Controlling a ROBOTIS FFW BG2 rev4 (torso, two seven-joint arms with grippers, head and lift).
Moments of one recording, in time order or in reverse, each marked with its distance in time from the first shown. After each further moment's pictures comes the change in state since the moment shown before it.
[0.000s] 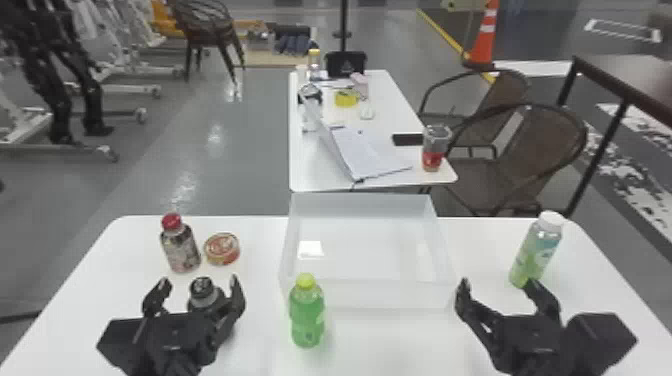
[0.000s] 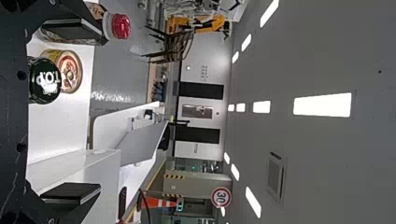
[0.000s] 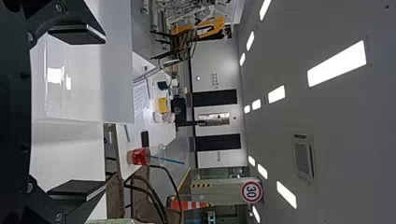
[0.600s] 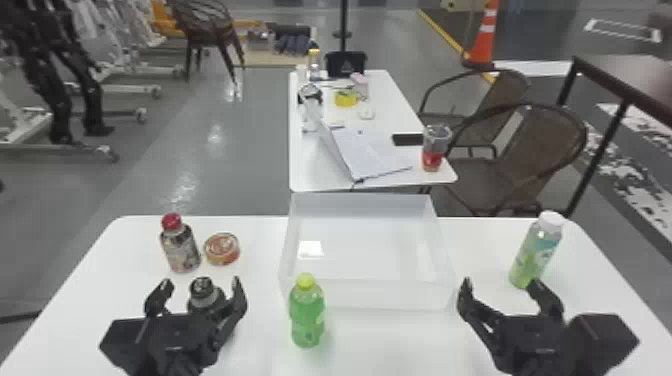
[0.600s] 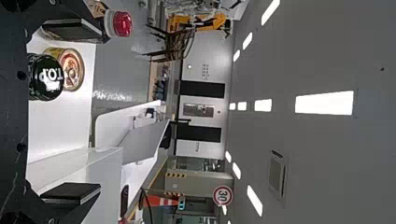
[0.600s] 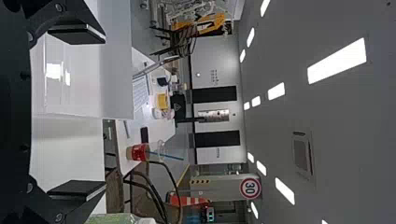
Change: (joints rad) left arm 0.001 0.002 -0.004 -0.001 -0.003 0.005 0.000; right arm 0.005 0.000 0.000 -0.007 0.009 0.000 -0.018
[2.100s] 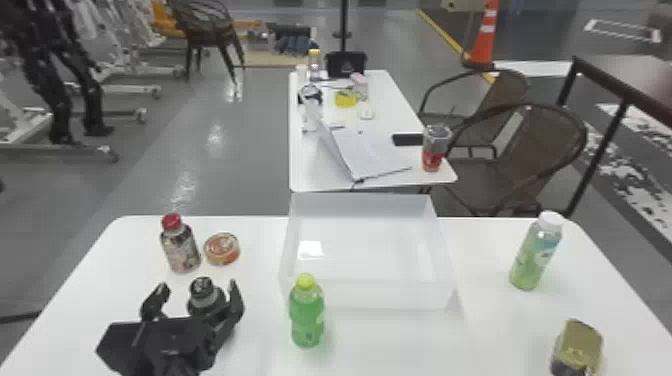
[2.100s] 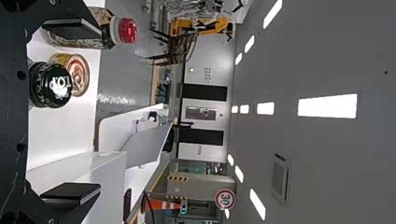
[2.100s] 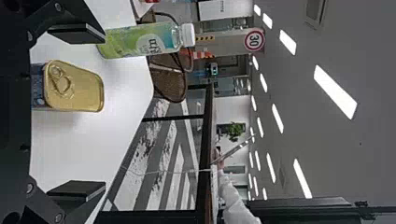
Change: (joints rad) left arm 0.011 -0.007 0.012 -0.003 -0.003 0.006 0.000; right arm 0.200 0.000 -0.028 0.079 -0.007 -0.245 -0.623
